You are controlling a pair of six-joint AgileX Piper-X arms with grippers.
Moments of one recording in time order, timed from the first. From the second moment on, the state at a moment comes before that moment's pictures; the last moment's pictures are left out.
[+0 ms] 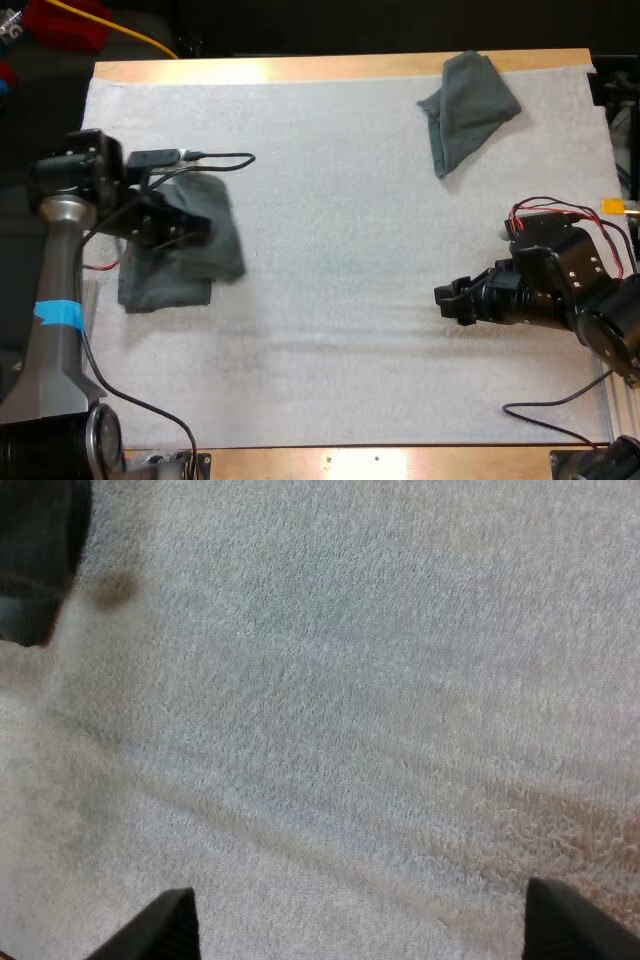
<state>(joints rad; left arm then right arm) 0.17 1.52 -1.29 1.31 0.46 -1.51 0.59 1.00 -0.98 1.05 -0.18 -1.47</state>
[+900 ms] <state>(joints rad) 0.34 1.63 -1.26 1.33 0.25 -1.54 0.59 1.00 -0.98 1.05 -0.18 -1.47</state>
